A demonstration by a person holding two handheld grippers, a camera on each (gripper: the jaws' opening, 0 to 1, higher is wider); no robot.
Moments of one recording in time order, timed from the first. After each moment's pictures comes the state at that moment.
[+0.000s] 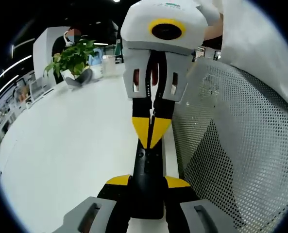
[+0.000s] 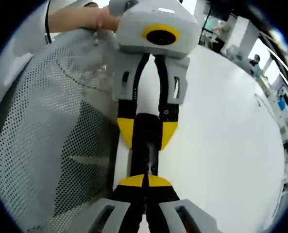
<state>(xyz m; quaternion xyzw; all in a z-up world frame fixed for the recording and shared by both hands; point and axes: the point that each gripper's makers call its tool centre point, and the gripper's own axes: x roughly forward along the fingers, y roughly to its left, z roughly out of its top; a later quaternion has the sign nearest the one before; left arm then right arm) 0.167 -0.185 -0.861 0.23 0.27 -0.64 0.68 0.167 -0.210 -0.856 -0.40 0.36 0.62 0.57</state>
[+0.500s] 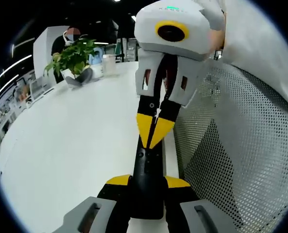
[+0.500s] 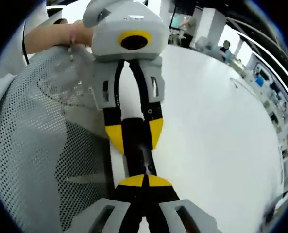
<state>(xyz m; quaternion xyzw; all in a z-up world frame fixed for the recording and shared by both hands) 0.167 -0.186 -0.861 0.23 0.27 -0.64 0.68 0.166 -0.210 -0.854 -0.36 0.34 0.54 0.68</state>
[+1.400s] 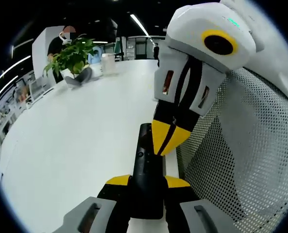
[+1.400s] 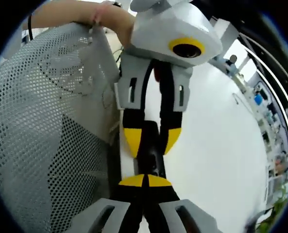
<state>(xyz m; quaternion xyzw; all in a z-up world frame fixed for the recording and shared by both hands) 0.169 -0.187 -0.861 0.24 0.27 -0.63 0.68 0.153 -0.201 -0.858 -0.45 0.29 0.54 0.66</state>
